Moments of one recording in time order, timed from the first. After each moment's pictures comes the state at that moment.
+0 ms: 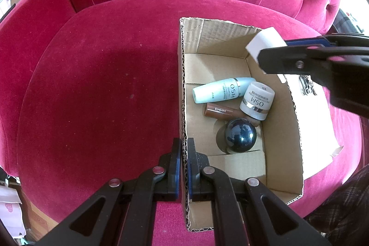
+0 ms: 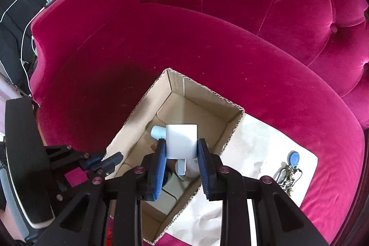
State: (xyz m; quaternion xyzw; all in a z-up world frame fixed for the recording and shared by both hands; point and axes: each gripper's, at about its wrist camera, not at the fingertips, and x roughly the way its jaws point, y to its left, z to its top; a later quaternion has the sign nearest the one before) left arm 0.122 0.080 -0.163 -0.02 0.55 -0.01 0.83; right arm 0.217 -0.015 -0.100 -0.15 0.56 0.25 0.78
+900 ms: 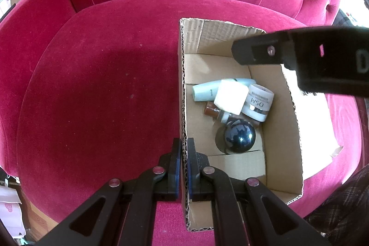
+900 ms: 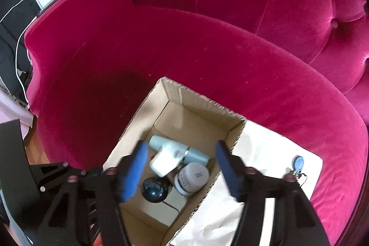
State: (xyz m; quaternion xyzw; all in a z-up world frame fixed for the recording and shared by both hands) left arm 0.122 0.078 -0.163 -0.02 0.55 -0.01 0.83; right arm 0.241 -0.020 -0.113 -0.13 0.55 0.24 0.79
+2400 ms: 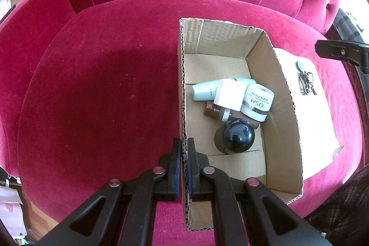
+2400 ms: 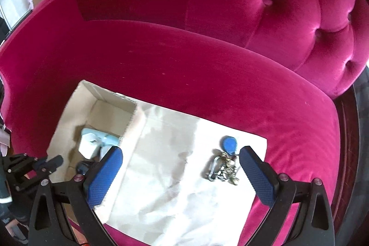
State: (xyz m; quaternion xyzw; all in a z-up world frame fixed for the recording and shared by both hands) left arm 0.123 0.082 -0.161 -0.02 0.55 -0.02 0.83; right arm 0.251 -0.118 -0.101 -0.12 0.55 0.13 0.82
